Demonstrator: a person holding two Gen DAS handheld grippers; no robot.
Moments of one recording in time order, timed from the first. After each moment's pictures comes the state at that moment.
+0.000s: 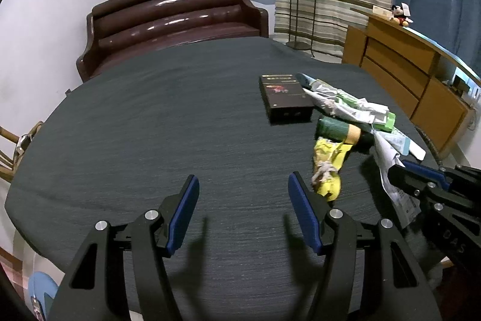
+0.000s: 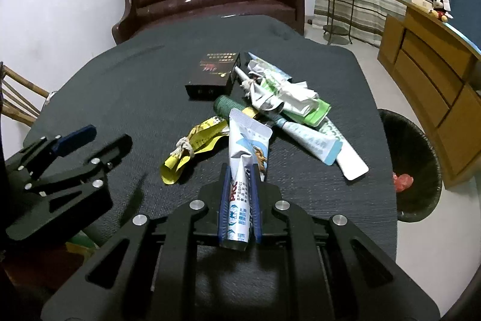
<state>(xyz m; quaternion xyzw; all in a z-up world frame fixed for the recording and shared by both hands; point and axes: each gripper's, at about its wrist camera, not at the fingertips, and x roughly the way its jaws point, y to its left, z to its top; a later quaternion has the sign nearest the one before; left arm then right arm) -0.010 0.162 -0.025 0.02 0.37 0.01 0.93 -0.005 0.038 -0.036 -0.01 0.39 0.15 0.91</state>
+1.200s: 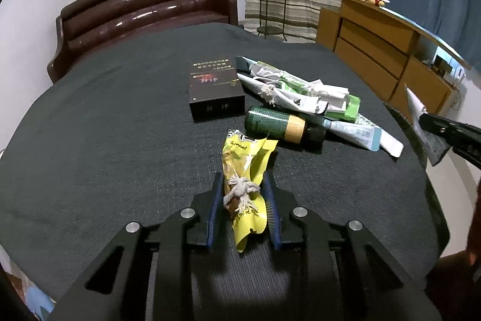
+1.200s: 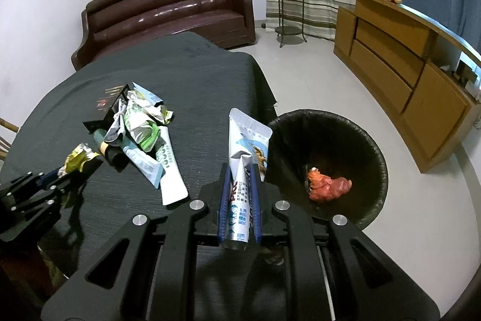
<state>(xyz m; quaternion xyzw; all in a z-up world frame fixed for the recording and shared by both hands) 0.017 0.107 -0.040 0.03 0.40 -0.05 0.92 0.036 -0.097 -0.040 0.02 0.38 0.06 0.92</state>
